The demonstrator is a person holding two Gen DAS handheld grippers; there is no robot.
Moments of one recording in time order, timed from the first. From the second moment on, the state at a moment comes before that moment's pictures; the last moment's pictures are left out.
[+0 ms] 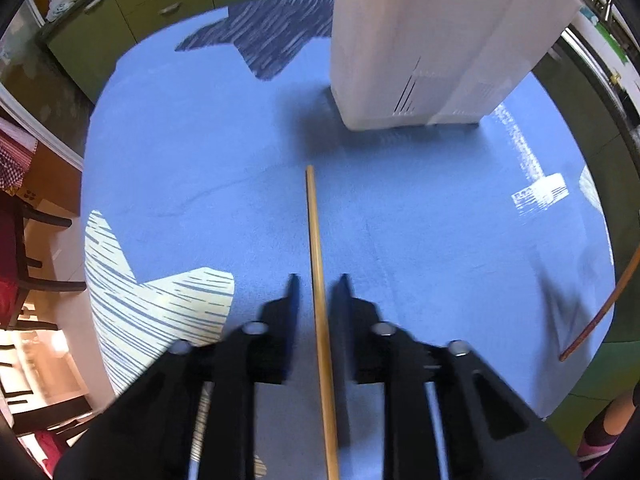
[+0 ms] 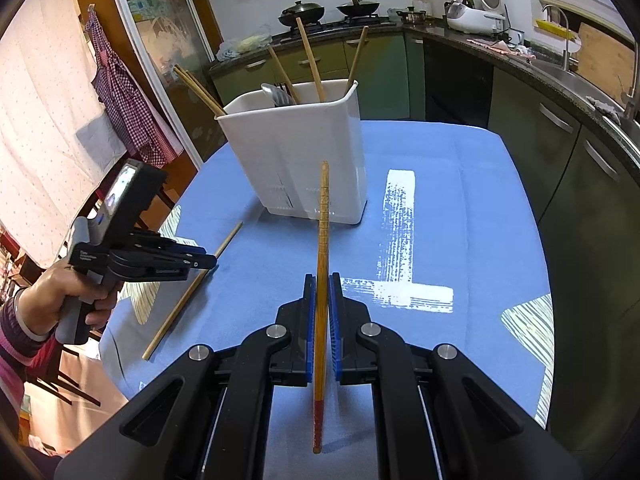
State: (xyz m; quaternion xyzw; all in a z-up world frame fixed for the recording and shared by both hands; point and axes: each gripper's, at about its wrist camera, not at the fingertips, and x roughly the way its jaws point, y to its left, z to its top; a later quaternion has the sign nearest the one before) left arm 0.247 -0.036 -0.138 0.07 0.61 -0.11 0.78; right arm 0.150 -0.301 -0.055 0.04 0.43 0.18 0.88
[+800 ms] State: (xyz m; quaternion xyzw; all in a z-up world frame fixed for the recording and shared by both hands) left arm 0.174 0.000 -0.037 0.04 0.47 -0.14 0.87; right arm 0.133 -0.312 -0.040 0.05 0.40 0.18 0.89
